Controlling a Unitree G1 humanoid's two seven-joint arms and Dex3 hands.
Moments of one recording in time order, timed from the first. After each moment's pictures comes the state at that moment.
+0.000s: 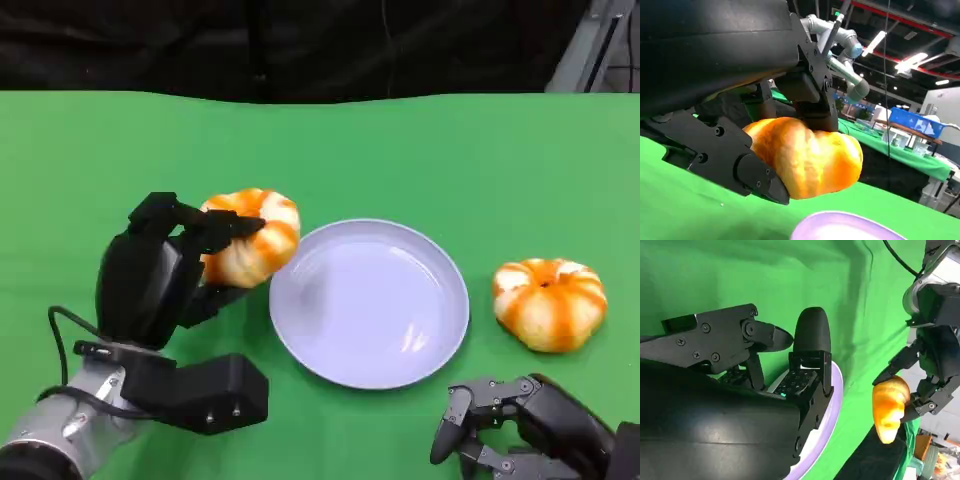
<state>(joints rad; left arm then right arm) -0.51 0.27 -0.44 0.89 0.72 -0.57 0.87 -0.08 -0.18 0.14 0.58 0.01 -0.75 0.57</state>
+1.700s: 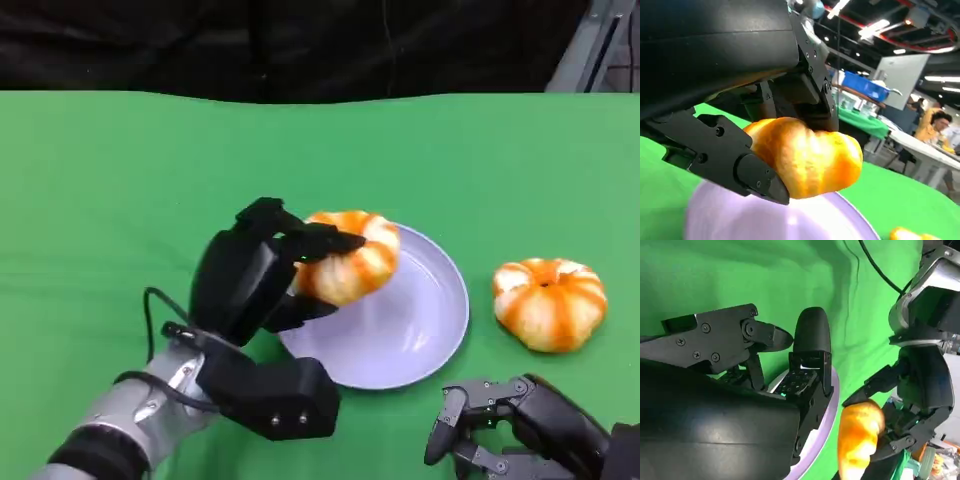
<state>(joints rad) -0.57 0.12 -0.50 0.90 0.73 -0.61 0.69 -0.08 -0.18 0.16 0.57 0.01 -0.75 0.56</state>
